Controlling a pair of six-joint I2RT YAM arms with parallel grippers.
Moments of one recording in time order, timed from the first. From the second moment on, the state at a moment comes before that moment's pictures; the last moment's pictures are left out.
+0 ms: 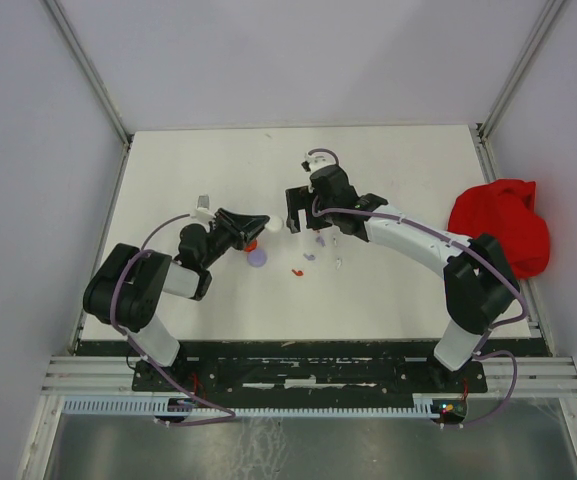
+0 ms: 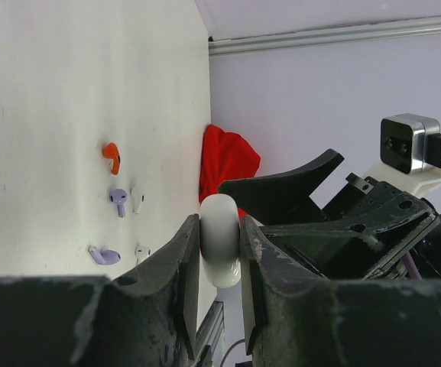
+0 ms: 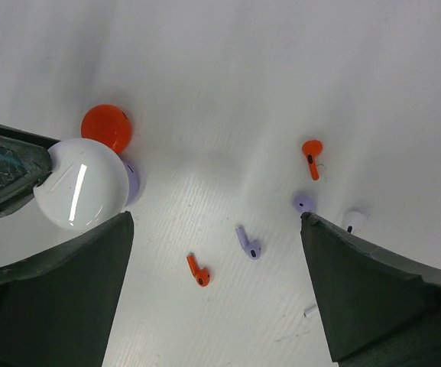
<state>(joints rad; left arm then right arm) -0.28 1.66 0.40 1.21 0.40 -1.37 0.69 1.72 1.30 -0.29 0.06 0.37</state>
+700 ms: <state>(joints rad) -0.29 1.68 0.41 1.21 0.40 -1.37 0.71 1.73 1.32 -0.29 0.03 0.38</state>
